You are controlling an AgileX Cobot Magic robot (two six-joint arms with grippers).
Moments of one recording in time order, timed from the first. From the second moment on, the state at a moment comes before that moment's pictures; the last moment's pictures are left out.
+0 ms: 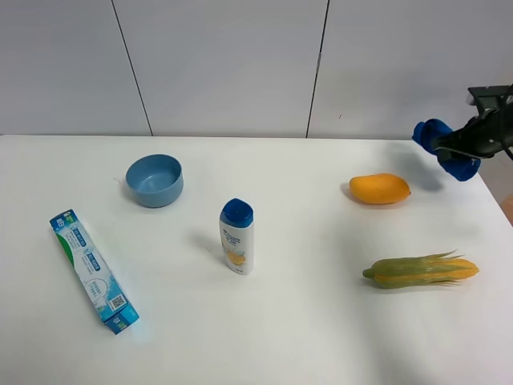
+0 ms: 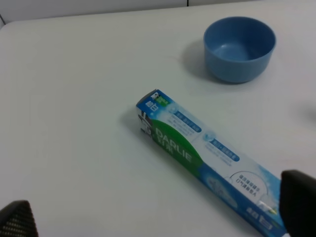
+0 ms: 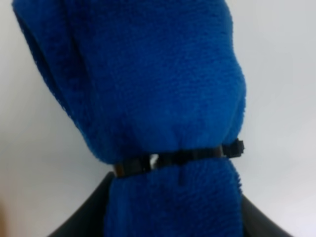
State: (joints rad) left arm 0.04 0.00 -0.51 -0.01 1.06 0.04; right arm -0.32 2.09 -1.46 0.35 0.53 -0.67
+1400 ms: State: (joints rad) left arm 0.04 0.00 -0.51 -0.01 1.06 0.04; right arm -0.32 1.88 -1.46 0.21 0.84 -0.53
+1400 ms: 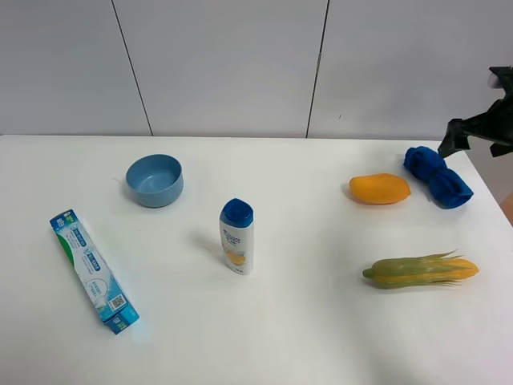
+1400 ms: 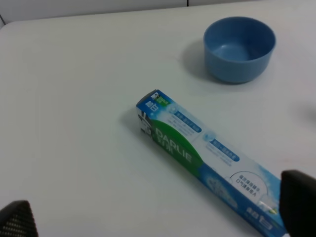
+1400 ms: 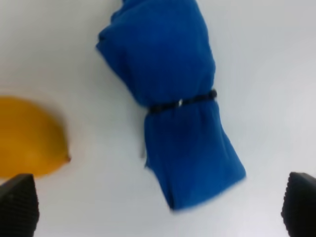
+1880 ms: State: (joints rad) left arm 0.04 0.00 -0.51 -0.01 1.06 0.04; right arm -0.32 1.51 -1.46 0.07 1.20 -0.43
